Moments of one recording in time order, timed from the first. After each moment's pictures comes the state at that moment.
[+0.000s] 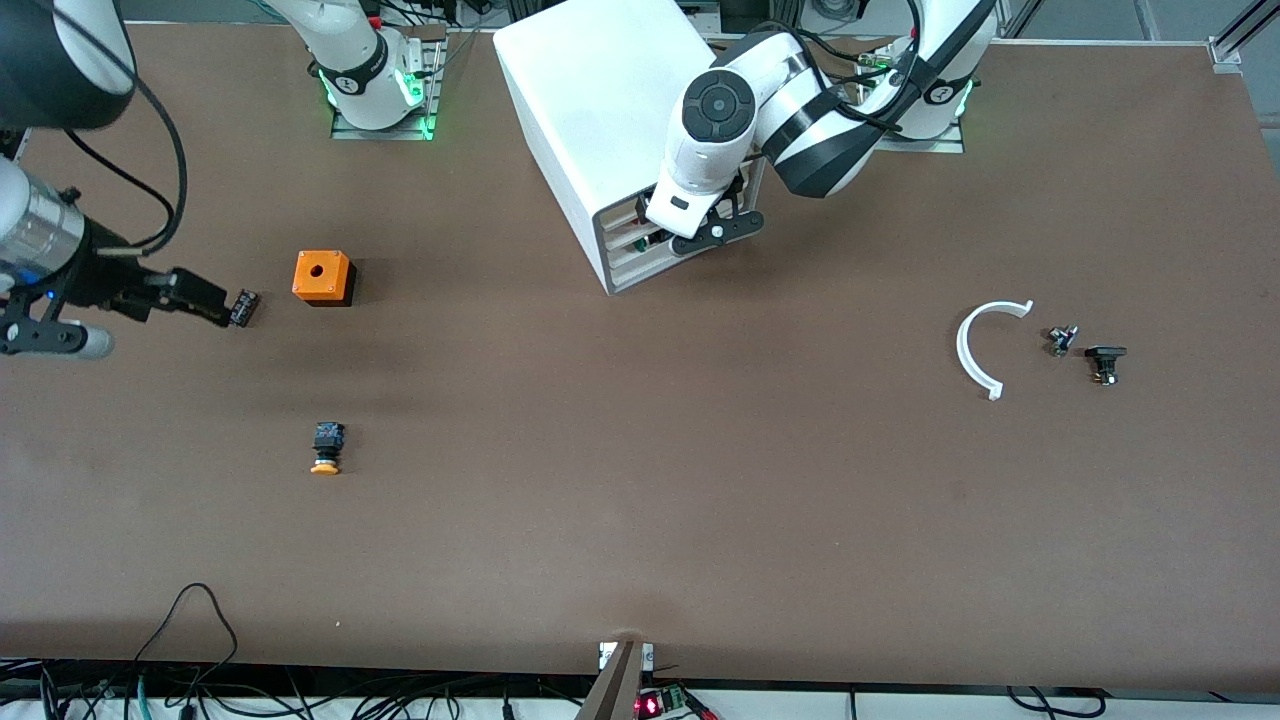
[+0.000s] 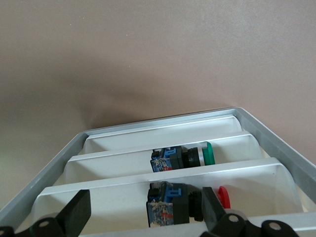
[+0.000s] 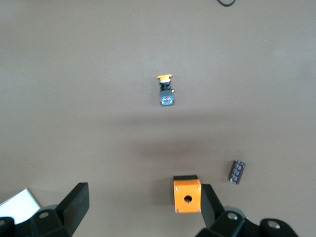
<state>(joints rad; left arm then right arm) -0.07 0.37 -0.82 -1.89 0.02 2.01 -1.23 -0.03 0.15 0.11 -1.49 0.00 1.64 0.15</state>
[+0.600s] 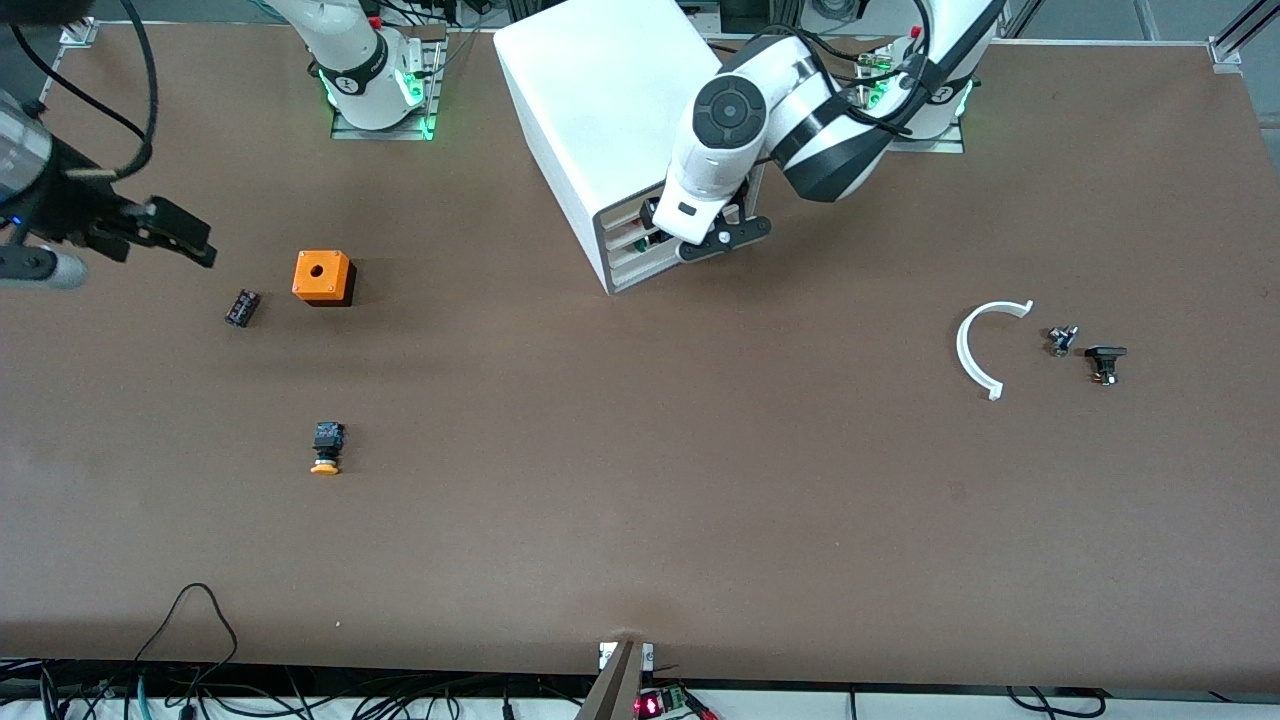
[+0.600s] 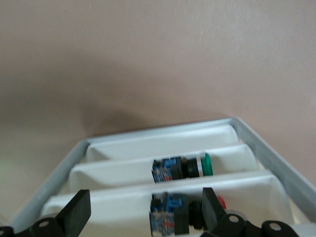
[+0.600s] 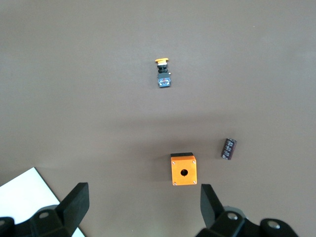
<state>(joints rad) -0.01 0.37 -0.83 -1.87 0.01 2.01 -1.18 -0.02 0.05 0.10 -1.49 0.00 1.52 0.15</state>
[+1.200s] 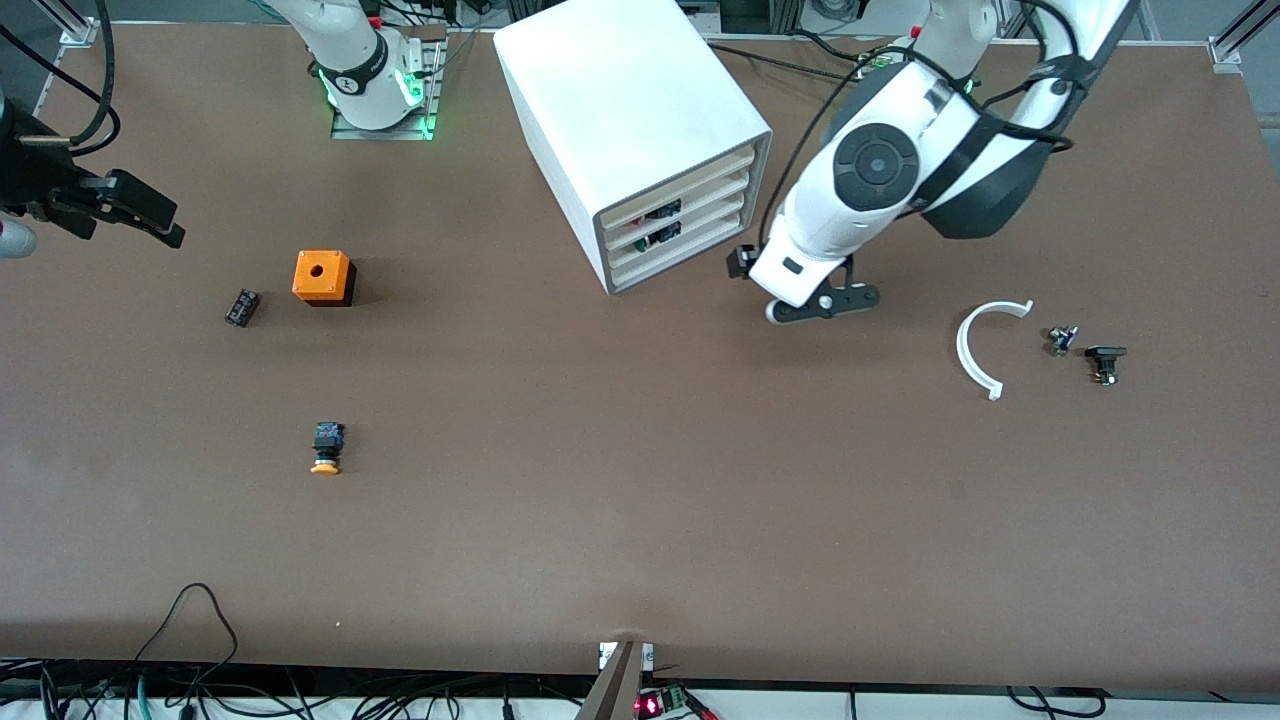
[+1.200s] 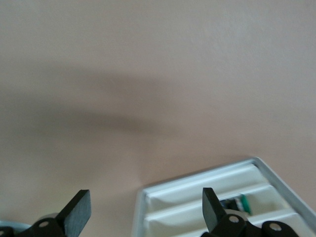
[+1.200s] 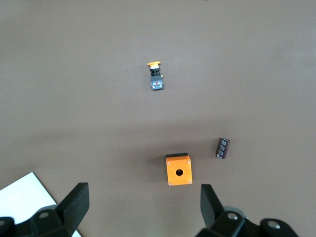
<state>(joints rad) 0.21 0.35 -0.83 -1.69 0.11 1.76 -0.80 0.00 0.04 0.06 -1.49 0.00 1.54 0.15</state>
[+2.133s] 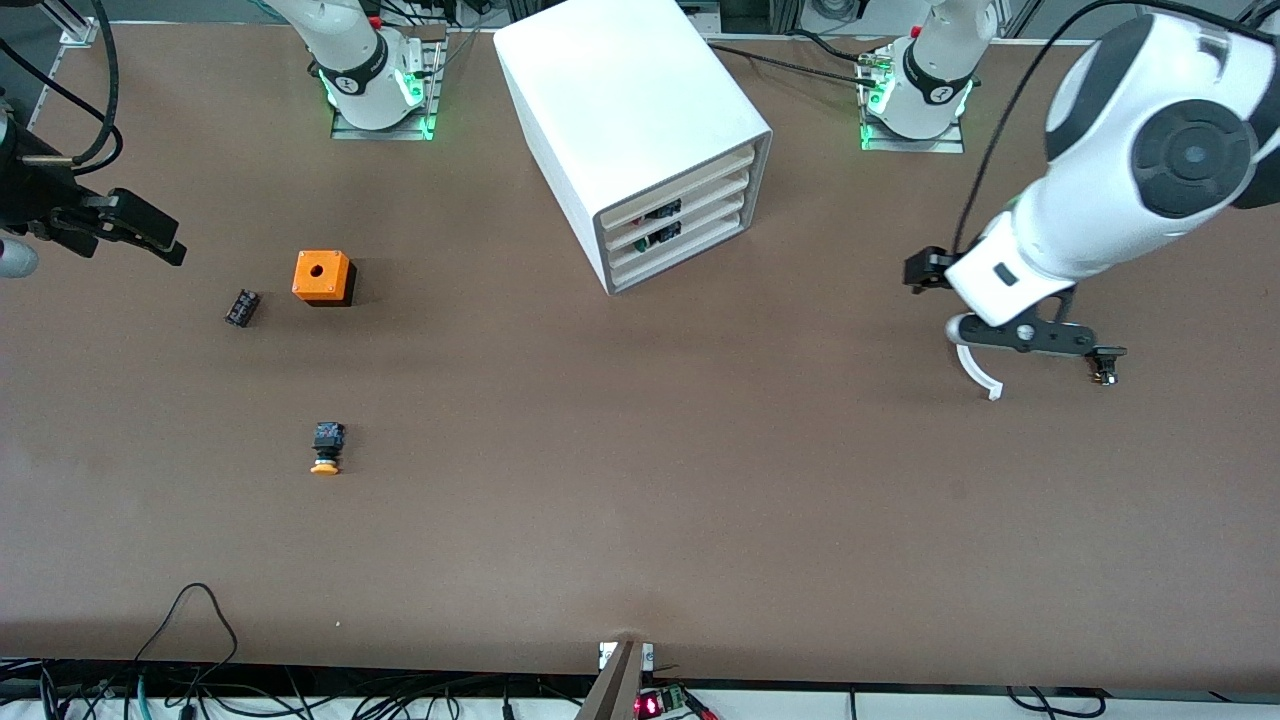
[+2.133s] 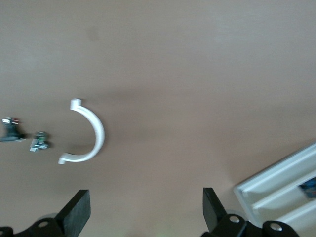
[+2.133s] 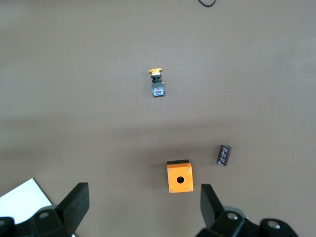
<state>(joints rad) 0.32 0.26 -0.63 -1.49 0.15 1.51 -0.19 0.00 0.06 0.05 -1.48 0.00 1.56 0.15</state>
